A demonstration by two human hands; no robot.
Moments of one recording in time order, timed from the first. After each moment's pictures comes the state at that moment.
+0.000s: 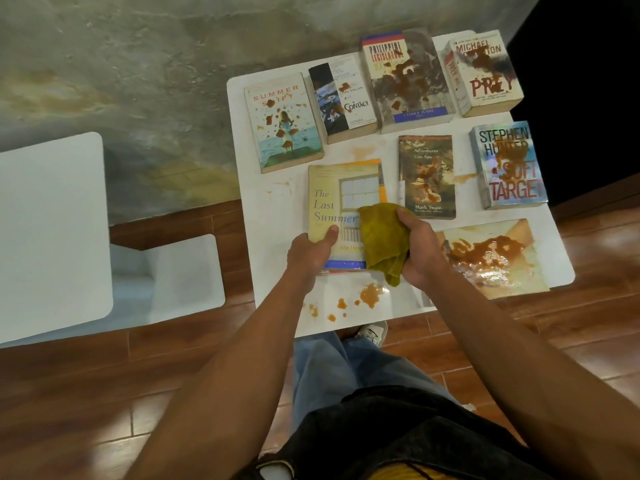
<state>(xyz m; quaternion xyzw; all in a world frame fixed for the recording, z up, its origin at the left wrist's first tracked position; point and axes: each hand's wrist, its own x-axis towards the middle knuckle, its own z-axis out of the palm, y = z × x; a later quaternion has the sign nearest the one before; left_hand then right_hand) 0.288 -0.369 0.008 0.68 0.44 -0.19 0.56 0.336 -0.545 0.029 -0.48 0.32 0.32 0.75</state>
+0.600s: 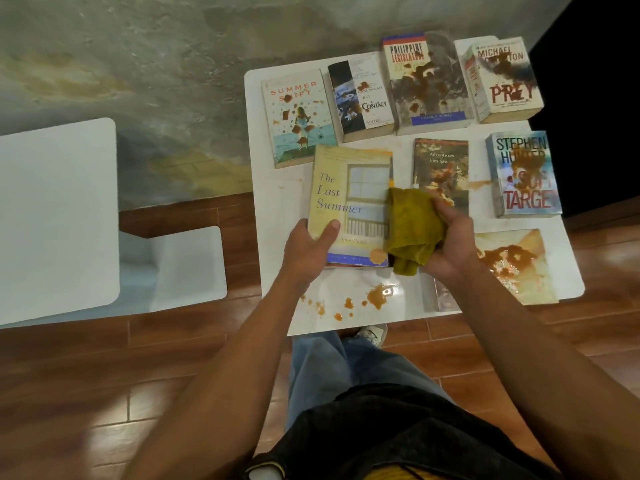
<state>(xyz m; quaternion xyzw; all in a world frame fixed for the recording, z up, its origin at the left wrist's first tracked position) 0.271 -0.347 0.022 0.70 0.33 -0.10 0.62 0.353 -0.560 0.048 -0.40 0.32 0.30 0.80</state>
